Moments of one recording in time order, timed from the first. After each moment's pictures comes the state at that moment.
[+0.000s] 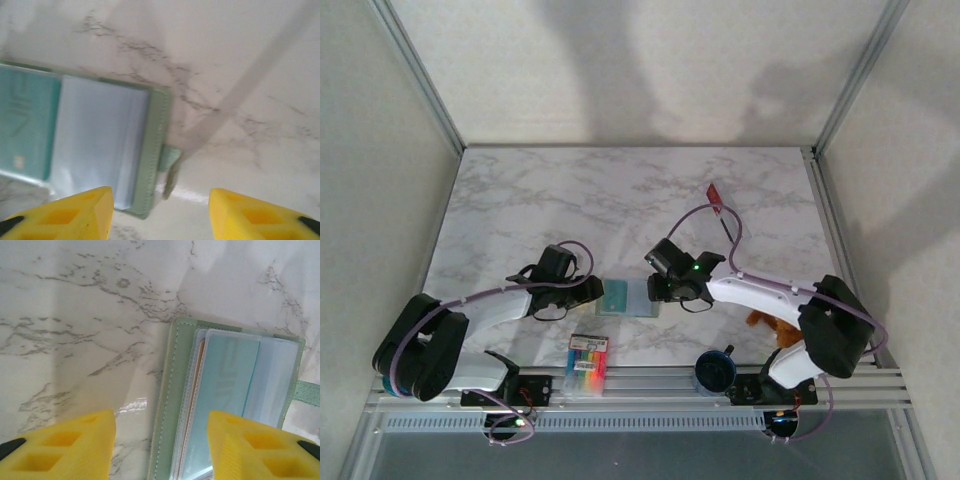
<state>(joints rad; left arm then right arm) -0.44 1.35 0.49 -0.12 0.31 -0.78 0.92 1.51 0.94 -0.62 0.11 0.72</state>
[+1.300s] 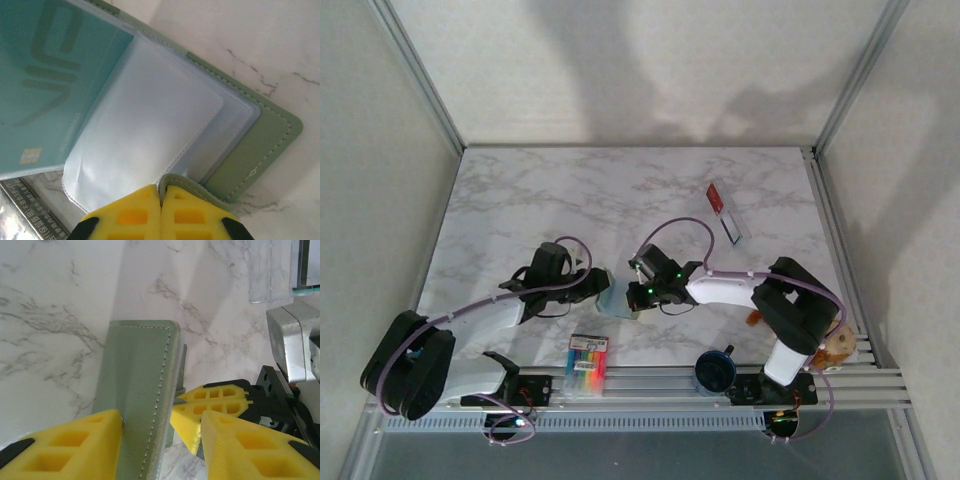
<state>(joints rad) -0.46 1.25 0.45 0.04 0.46 -0.87 0.93 1.69 0.87 -0.18 -0.24 0.64</state>
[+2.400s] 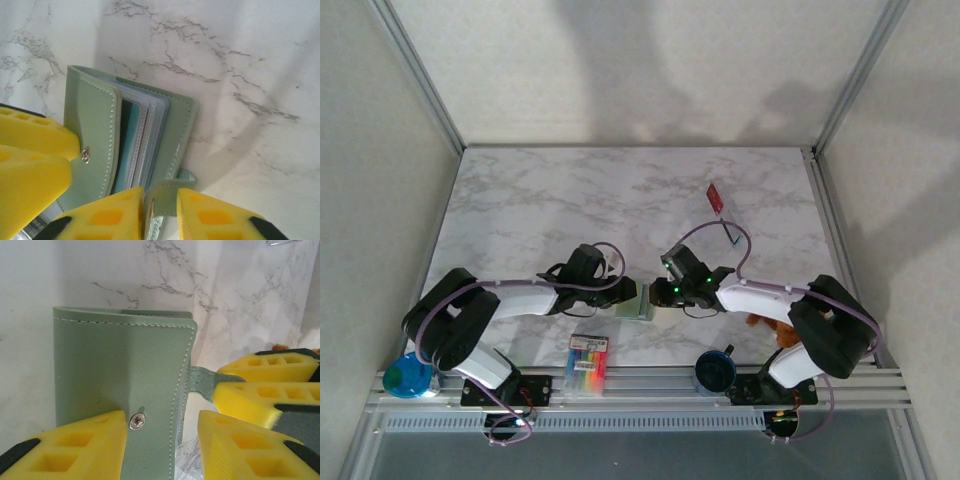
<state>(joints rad) -0.64 1.54 0.57 0.16 0.46 -0.93 0.83 1.48 0.70 -0.20 -0.18 0.74</state>
